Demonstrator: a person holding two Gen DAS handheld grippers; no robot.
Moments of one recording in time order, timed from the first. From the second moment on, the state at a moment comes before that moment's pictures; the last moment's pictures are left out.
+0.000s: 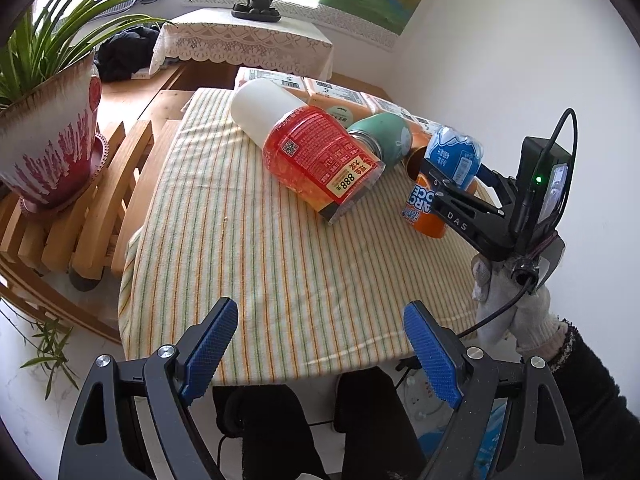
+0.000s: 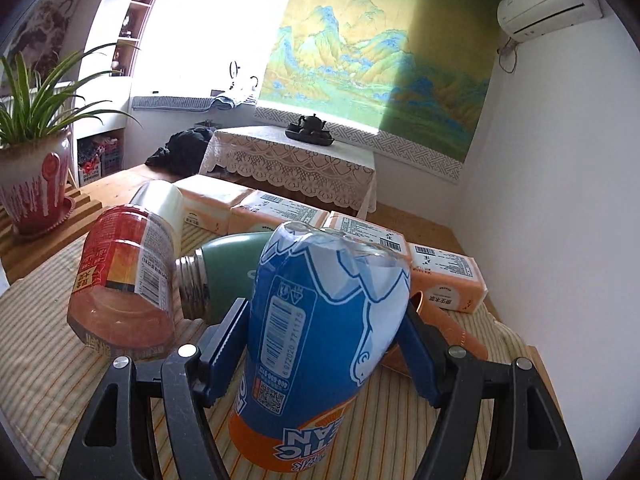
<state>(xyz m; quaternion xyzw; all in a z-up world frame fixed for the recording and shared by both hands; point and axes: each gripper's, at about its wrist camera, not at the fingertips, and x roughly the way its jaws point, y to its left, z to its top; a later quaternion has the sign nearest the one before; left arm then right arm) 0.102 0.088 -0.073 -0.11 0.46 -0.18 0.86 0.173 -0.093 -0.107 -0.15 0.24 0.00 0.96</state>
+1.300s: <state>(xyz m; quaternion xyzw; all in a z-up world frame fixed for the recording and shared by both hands) -0.016 -0.011 -0.010 0.00 0.10 -0.01 0.99 -0.038 -0.164 -0.051 0.00 0.11 -0.07 0.99</state>
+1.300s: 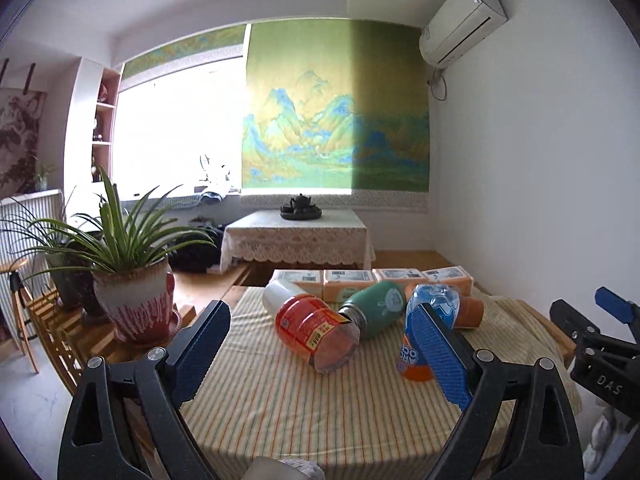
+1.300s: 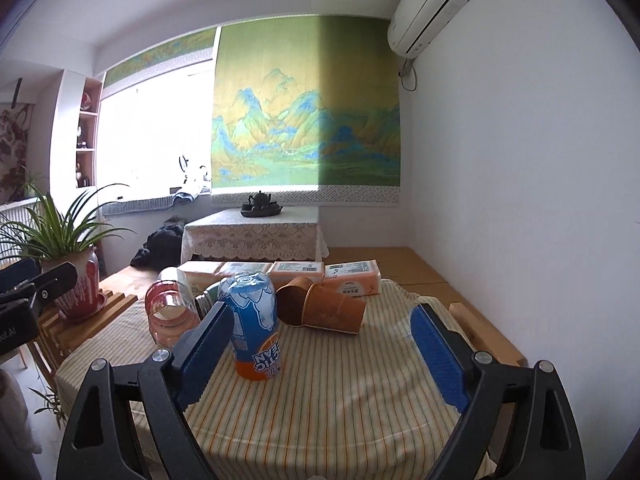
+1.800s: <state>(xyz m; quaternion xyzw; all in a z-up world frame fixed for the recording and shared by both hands) -0.044 -0.008 -0.005 0.00 0.08 -0.02 1.00 -0.065 -0.160 -0.041 0.02 0.08 -0.08 0.99</state>
